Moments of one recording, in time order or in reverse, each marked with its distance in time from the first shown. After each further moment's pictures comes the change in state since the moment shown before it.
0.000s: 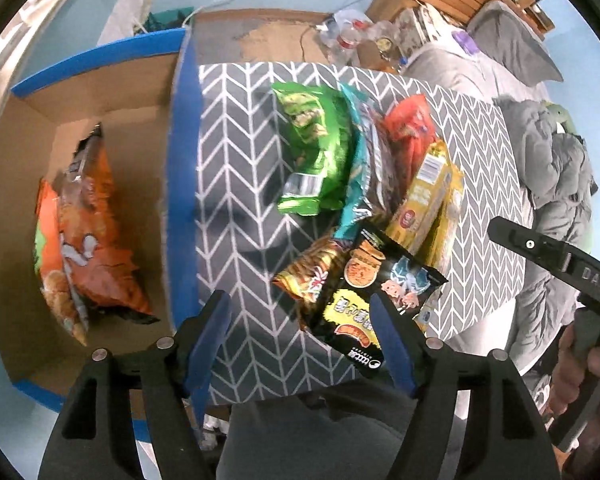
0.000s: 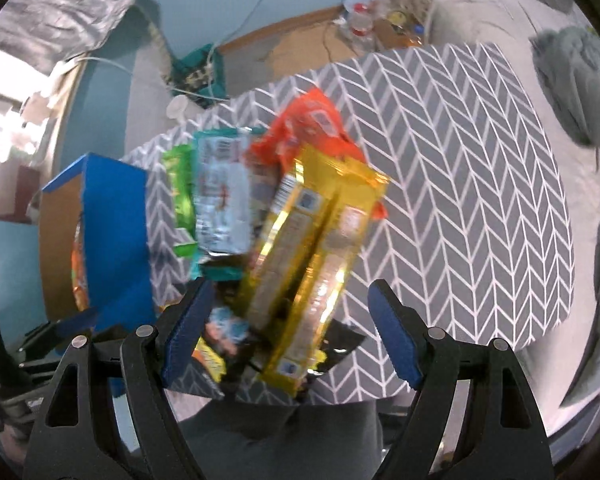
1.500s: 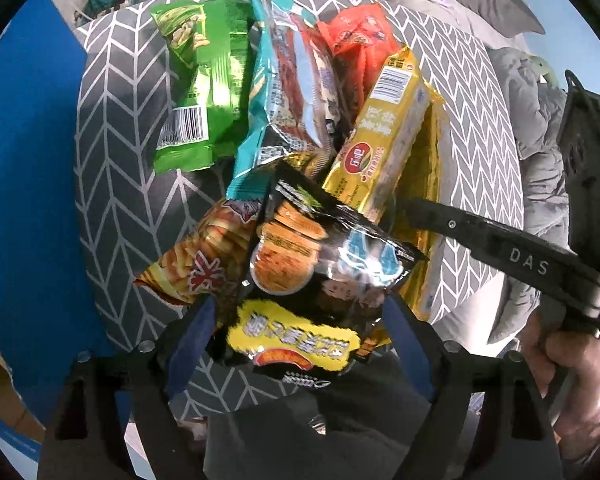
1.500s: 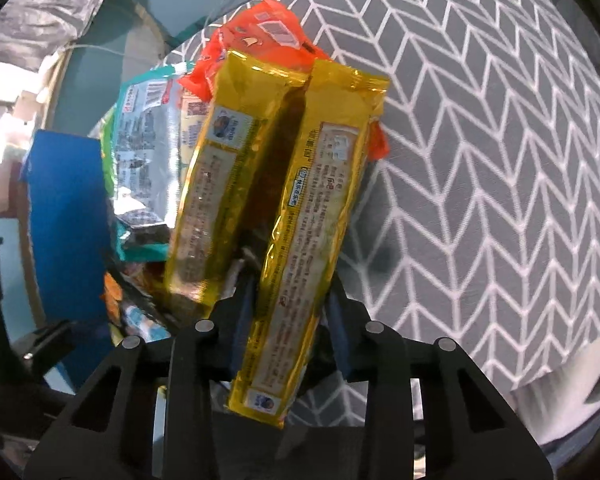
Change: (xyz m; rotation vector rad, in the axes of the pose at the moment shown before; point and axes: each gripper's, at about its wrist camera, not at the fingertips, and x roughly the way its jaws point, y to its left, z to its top) left arm 0.087 -0.067 0.000 0.092 0.140 -0.081; right arm 0.072 -0.062 -0.032 0.032 0.089 0.081
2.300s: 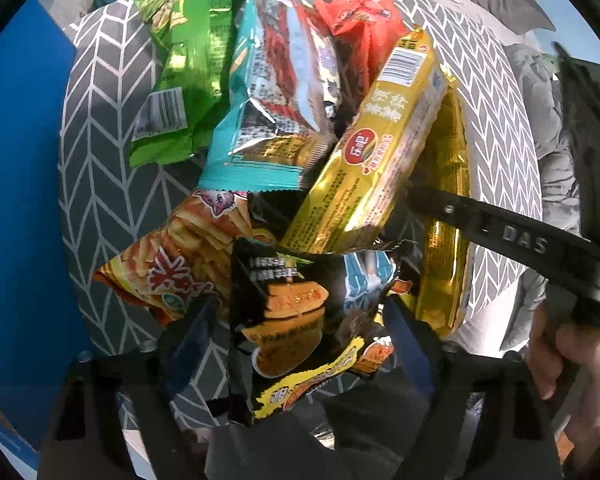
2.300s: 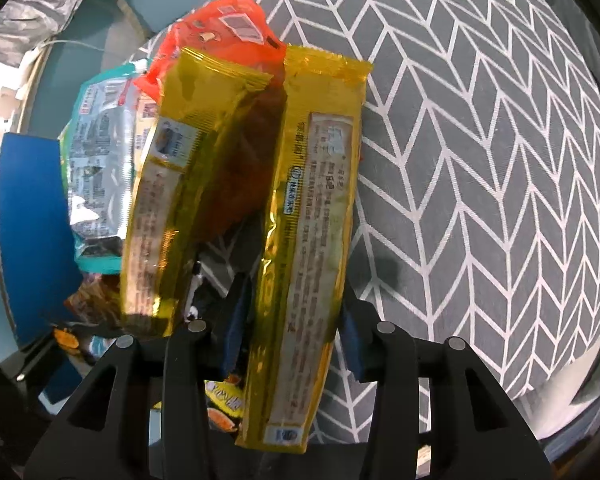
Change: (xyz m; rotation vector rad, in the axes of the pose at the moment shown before) left arm 0.027 -0.012 0.001 -0.001 -0.016 0.040; right arm 0.019 -0.014 0.012 0.012 0.015 -0.067
